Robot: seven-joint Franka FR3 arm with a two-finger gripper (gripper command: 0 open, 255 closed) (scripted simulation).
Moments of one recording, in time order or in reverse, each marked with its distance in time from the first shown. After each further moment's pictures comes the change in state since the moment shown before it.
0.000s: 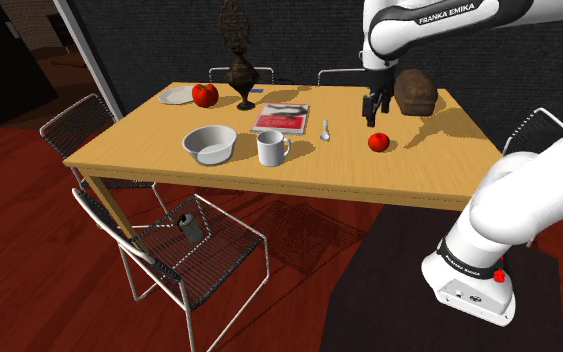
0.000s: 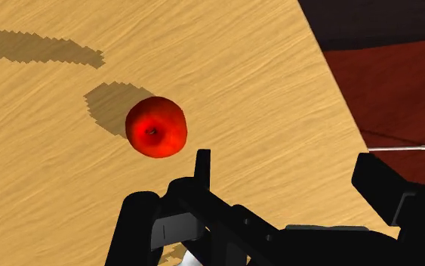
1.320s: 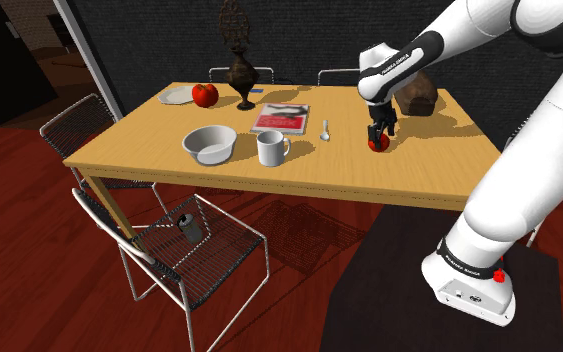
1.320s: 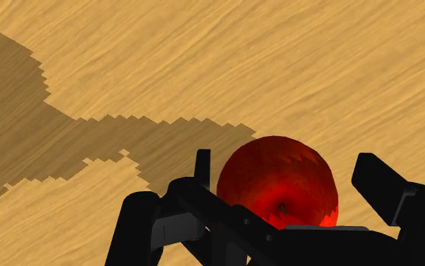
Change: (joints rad) arm -0.105 0.423 -0.155 0.028 -0.084 0.278 -0.076
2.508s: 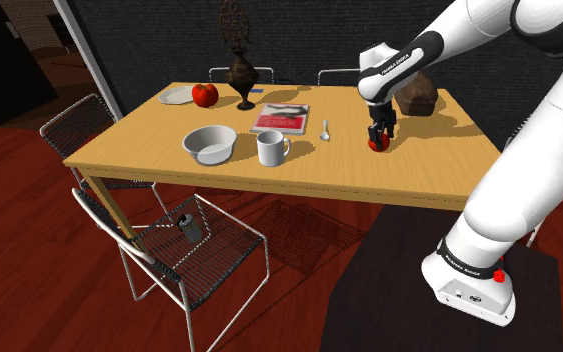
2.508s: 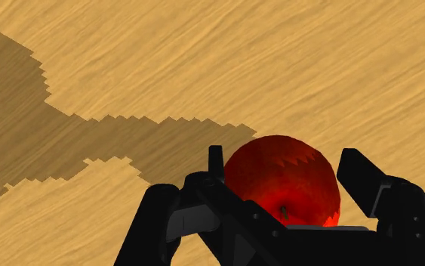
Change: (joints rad) arm -0.001 0.000 -0.001 0.000 0.000 0.001 -0.001
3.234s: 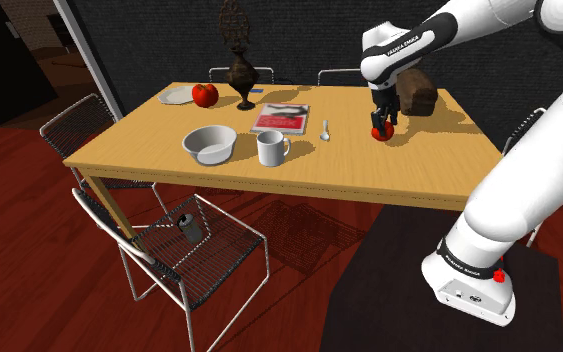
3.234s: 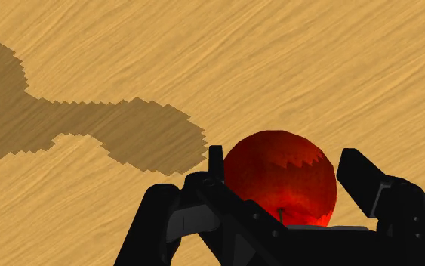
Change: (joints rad) arm 0.005 -0.077 0.010 0.069 -0.002 -0.143 -0.017
